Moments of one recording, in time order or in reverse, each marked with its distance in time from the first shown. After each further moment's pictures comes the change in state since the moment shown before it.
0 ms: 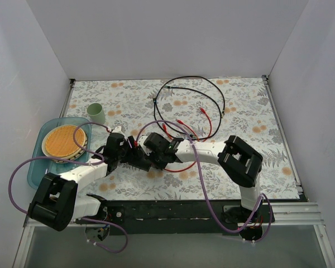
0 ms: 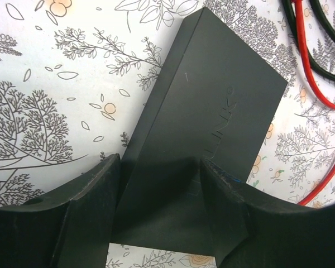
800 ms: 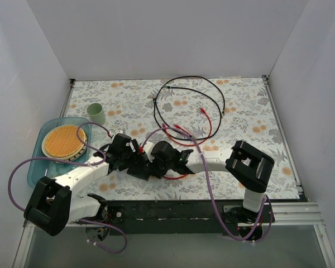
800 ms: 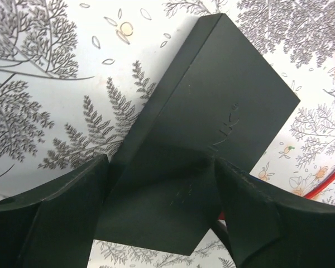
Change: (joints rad) left arm -0.096 -0.051 0.089 -0.325 -0.111 -0.167; right arm 0.027 -0.128 -0.291 0.395 -0.079 0.025
